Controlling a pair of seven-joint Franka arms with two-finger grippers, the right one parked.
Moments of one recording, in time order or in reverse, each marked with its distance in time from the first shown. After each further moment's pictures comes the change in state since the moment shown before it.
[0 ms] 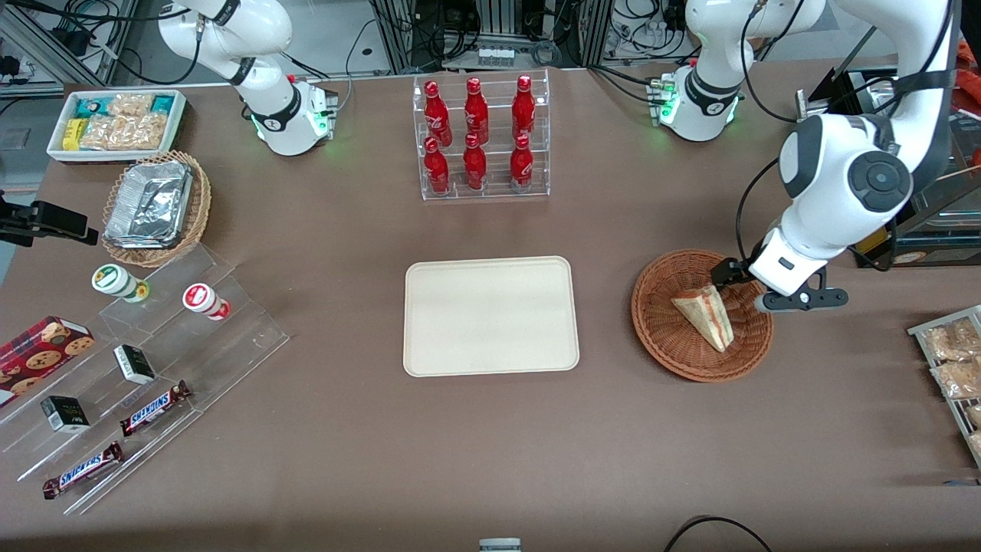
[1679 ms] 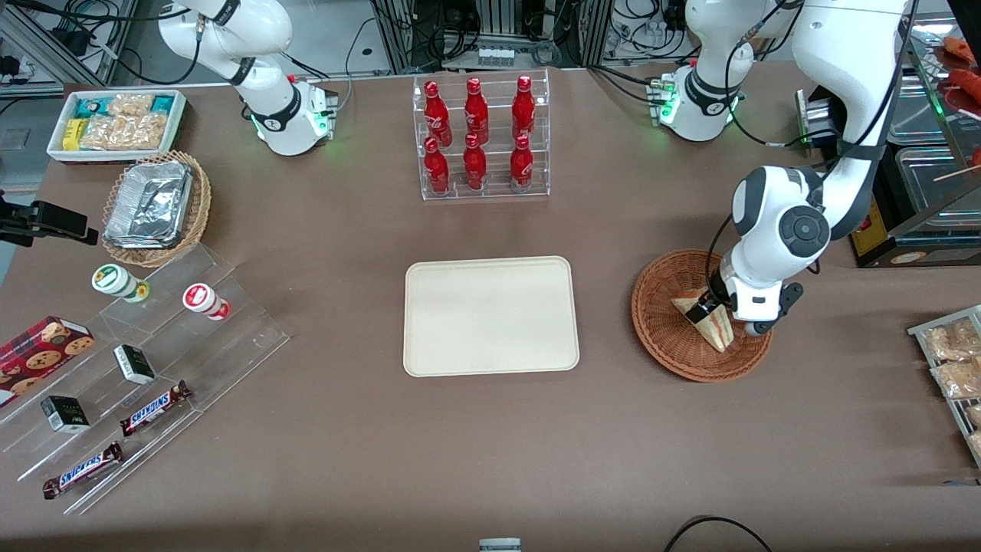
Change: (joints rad) arm -0.030 0.207 0.006 -0.052 0.001 0.190 -0.572
